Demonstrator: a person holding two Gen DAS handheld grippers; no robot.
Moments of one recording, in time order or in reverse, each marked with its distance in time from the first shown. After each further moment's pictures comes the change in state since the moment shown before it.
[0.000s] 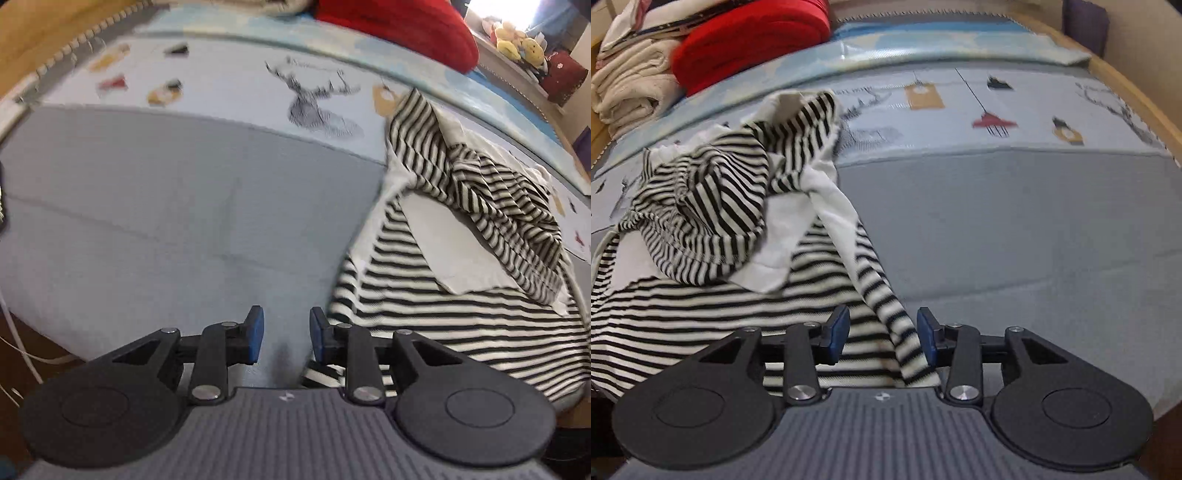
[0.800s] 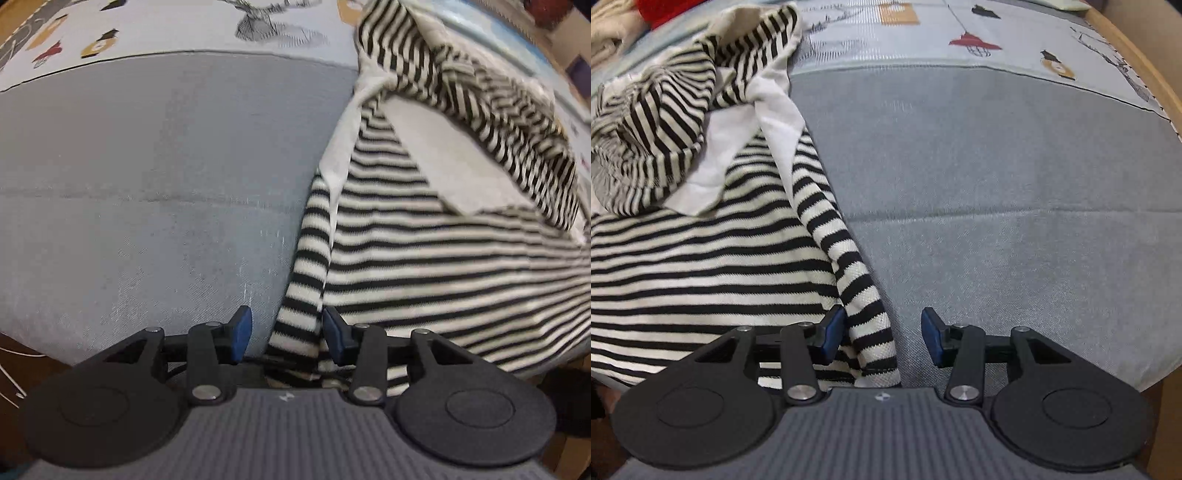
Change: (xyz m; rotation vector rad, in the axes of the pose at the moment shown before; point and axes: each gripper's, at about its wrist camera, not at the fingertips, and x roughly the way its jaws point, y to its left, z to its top) left arm 0.062 -0.032 -0.019 0.151 0.195 0.021; right arm 0.044 -0.016 -0.014 -0.041 0.226 -0.117
